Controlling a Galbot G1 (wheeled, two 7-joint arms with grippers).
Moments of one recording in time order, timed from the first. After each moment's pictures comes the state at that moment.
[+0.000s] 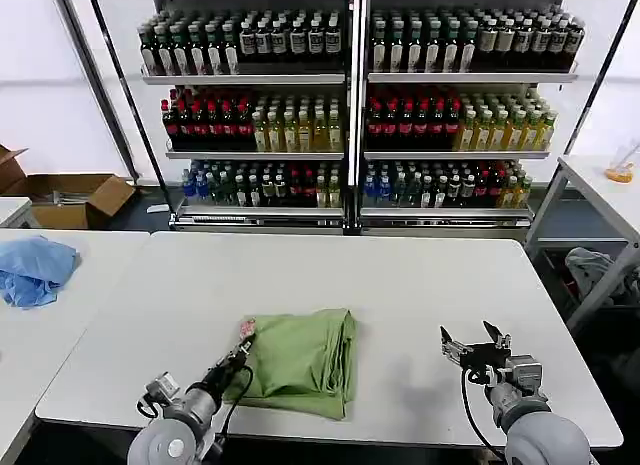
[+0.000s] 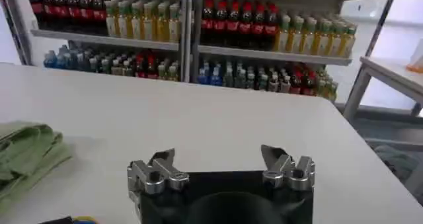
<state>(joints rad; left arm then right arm) 1.32 -1.35 -0.52 -1.88 -1.02 0.44 -0.13 -1.39 0.94 0.47 2.13 0.60 -0.52 0.34</state>
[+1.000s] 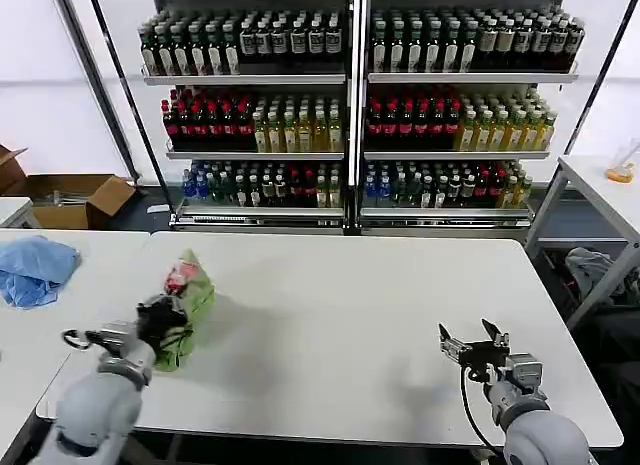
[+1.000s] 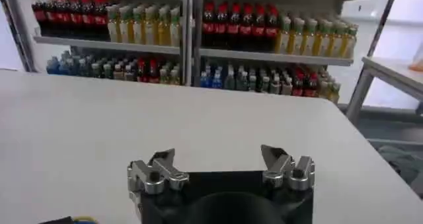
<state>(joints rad) 1.22 -1.08 -0.51 -1.98 -0.28 0.47 -0.03 -1.39 0.96 0.47 2.13 0.60 -0.51 0.33</state>
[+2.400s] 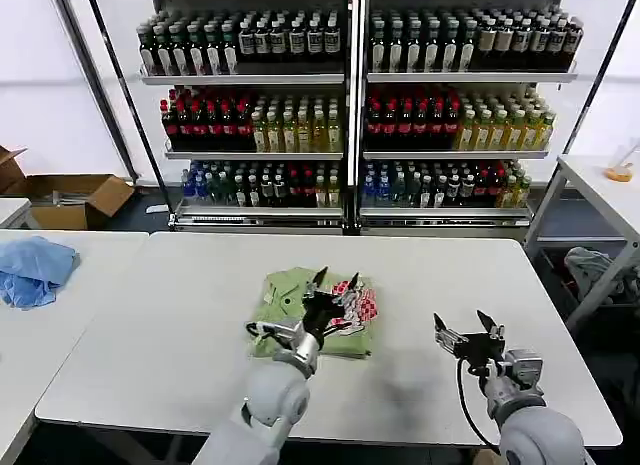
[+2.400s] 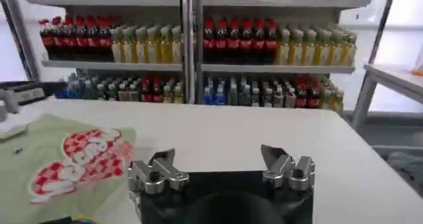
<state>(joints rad) 0.98 -1.43 -0.05 -1.76 -0.32 0.21 -0.15 -1.33 0.99 0.43 2.13 0.64 -0.47 0.34</state>
